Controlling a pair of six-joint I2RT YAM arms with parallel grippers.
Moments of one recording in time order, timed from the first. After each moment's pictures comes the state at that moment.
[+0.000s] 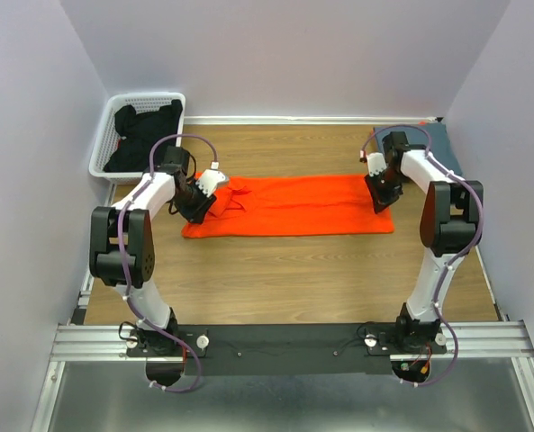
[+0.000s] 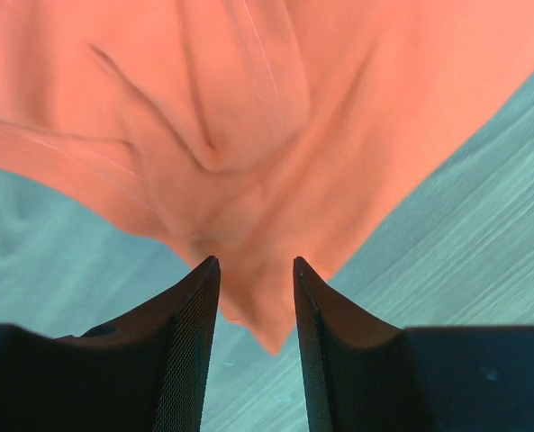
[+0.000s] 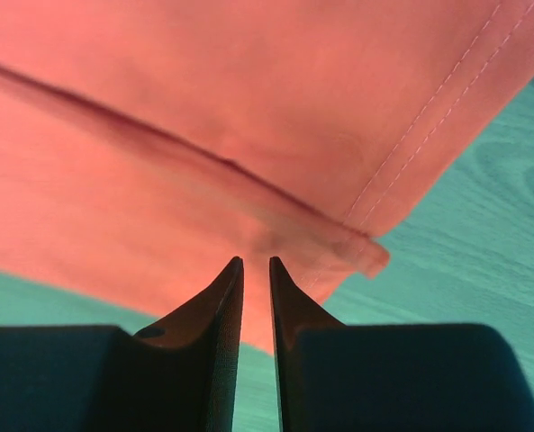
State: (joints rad) left arm -0.08 1.75 1.18 -0.73 0.33 0.75; right arm 0.03 2.02 1.50 -0.87 -0.12 -0.40
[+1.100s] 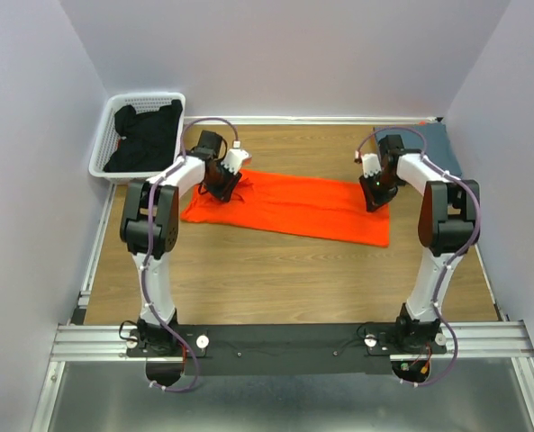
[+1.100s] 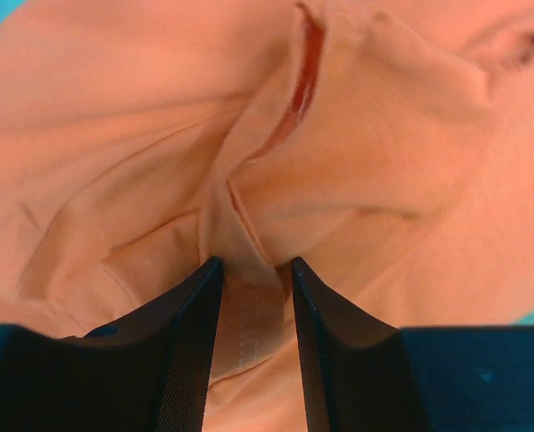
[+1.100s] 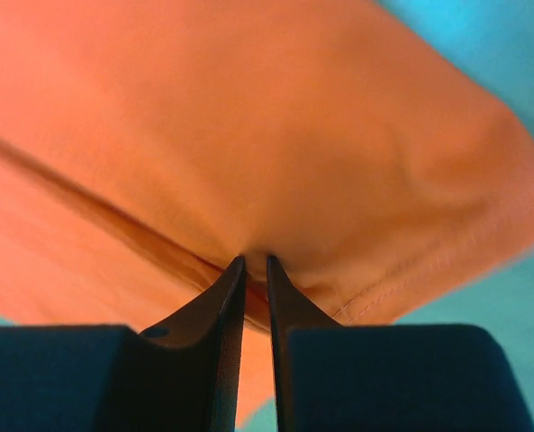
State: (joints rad) left arm -0.22 2.02 1.44 -0.56 0.28 0.46; right arm 0.04 2.08 1.53 -0.81 -0.20 -0.39
